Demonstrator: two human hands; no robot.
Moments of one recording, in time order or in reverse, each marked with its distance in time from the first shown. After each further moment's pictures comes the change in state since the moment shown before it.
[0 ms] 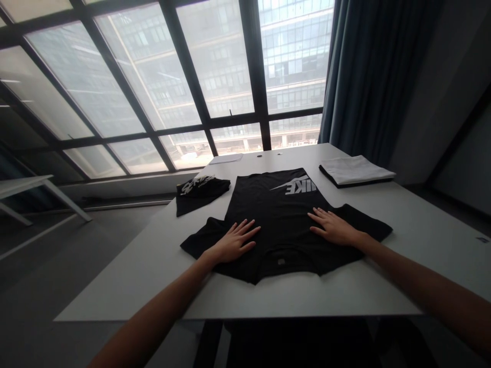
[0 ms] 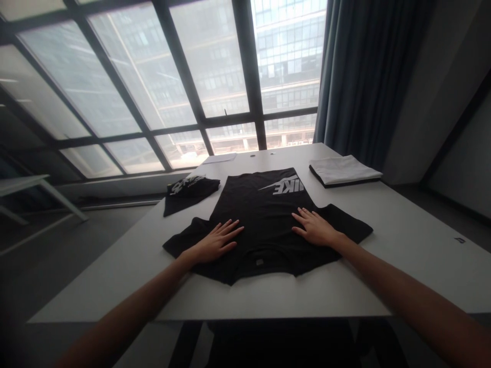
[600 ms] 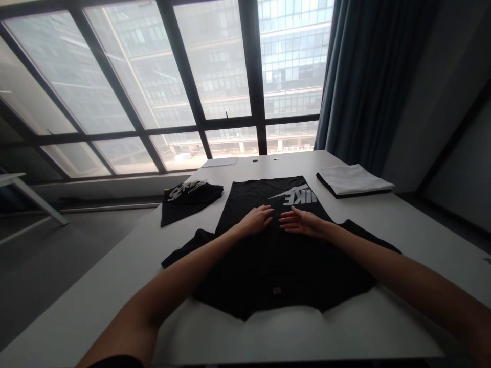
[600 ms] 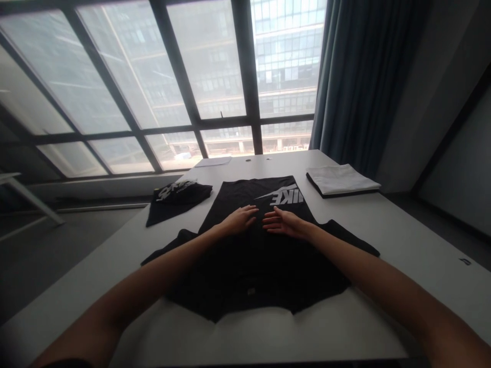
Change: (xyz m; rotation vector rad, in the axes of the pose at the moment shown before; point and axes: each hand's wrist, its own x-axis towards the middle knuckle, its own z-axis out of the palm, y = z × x) left_hand 0.151 0.014 -0.032 -0.021 0.190 0.015; right_hand 0.095 -0.042 -0.013 1.695 -0.305 0.329
